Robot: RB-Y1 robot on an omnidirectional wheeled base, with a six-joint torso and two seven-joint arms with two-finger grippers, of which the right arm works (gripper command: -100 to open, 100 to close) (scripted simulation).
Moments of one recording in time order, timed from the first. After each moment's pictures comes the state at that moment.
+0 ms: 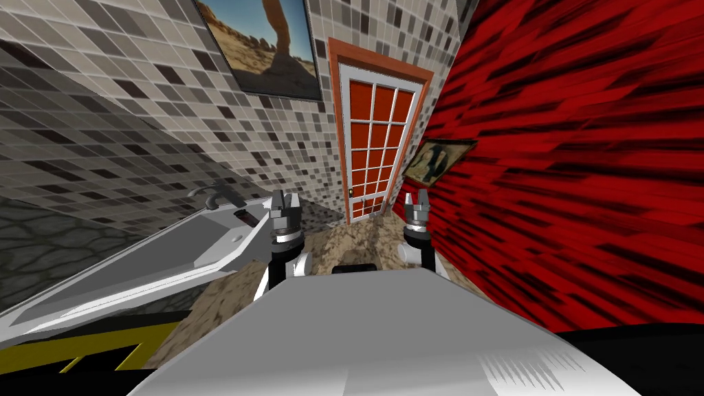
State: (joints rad) arm 0.38 -0.03 -0.04 -2.09 -0.04 -0.70 0.14
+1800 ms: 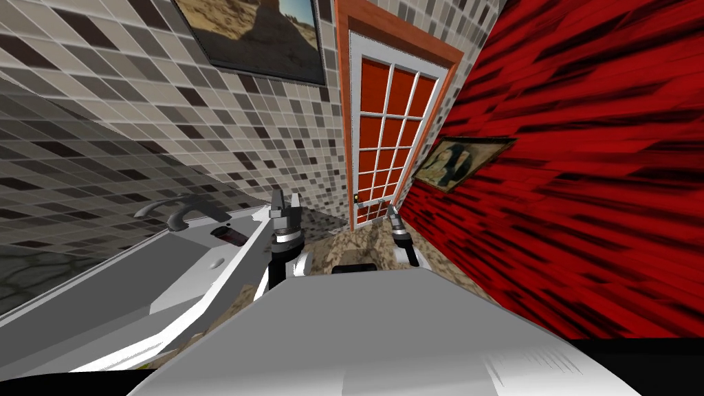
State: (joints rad) arm 0.24 -0.10 -0.04 -1.59 0.13 -0.80 0.48
